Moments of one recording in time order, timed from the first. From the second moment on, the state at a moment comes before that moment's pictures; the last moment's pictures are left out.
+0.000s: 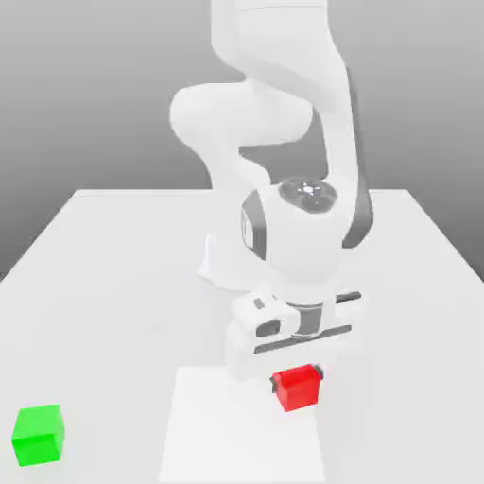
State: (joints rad) arm 0.15 0.22 0.04 -2.79 -0.06 3.01 0.70
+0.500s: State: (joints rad) arm 0.04 0.04 -0.07 -2.69 0.04 2.73 0.66
